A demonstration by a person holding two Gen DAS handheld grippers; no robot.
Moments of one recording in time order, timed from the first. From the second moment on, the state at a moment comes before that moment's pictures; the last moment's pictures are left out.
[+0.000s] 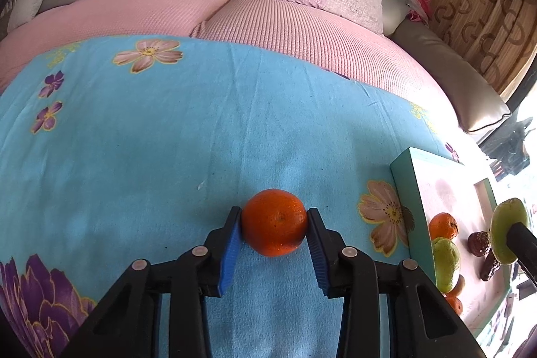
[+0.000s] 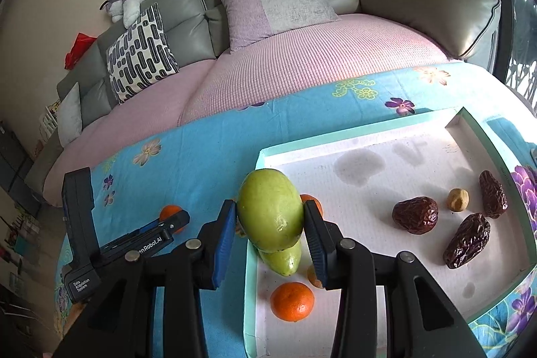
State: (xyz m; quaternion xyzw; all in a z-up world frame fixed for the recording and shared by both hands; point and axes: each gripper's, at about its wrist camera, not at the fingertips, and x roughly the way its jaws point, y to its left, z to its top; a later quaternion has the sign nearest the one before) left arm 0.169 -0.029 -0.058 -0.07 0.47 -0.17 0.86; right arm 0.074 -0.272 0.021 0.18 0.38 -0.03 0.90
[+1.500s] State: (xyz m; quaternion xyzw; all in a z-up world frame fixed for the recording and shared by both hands) left arm 0.059 -0.149 0.009 0.05 0.41 -0.35 0.84; right arm 0.022 -0.375 0.015 0.18 0.40 -0.15 0.89
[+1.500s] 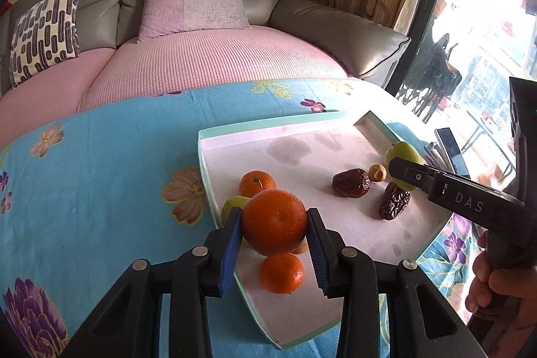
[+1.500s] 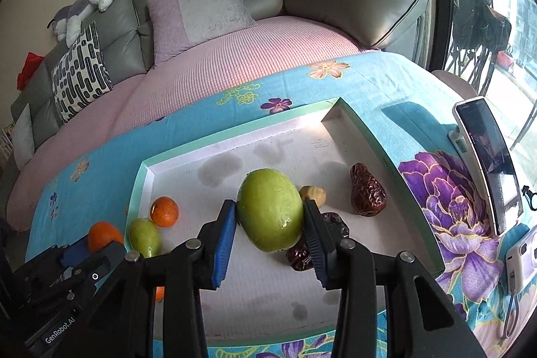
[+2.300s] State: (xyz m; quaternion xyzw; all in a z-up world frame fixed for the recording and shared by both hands) left arm 0.053 -0.164 -0.014 0.08 0.43 -0.35 0.83; right arm 0.034 -0.366 -0.016 0.17 0.46 -0.12 0.86
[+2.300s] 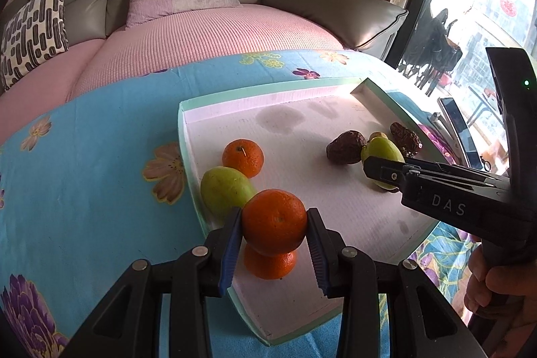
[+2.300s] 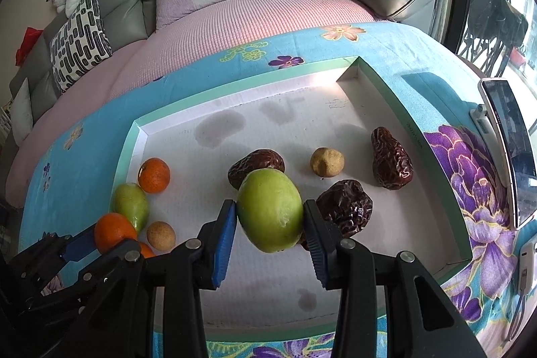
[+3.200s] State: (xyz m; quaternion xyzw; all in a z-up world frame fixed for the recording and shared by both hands) left arm 0.050 -0.166 -0.011 0.09 0.43 -0.36 0.82; right arm 0.036 -0.364 -0.020 0.17 0.46 -0.12 0.86
